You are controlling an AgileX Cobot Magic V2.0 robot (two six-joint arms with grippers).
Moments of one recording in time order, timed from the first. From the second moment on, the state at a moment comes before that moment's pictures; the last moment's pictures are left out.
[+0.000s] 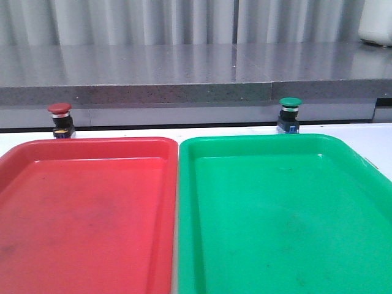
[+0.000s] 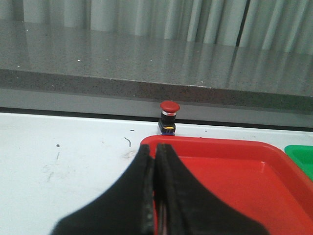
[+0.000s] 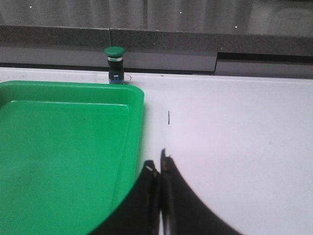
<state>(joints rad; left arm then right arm) -0.07 -0.01 0.00 -0.02 0.12 -0.12 0.03 -0.01 0.03 0.05 0.22 -0.01</state>
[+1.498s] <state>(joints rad) -0.07 0.45 -0.42 -0.02 0.15 -0.12 0.03 0.50 -0.53 0.09 0.38 0.01</state>
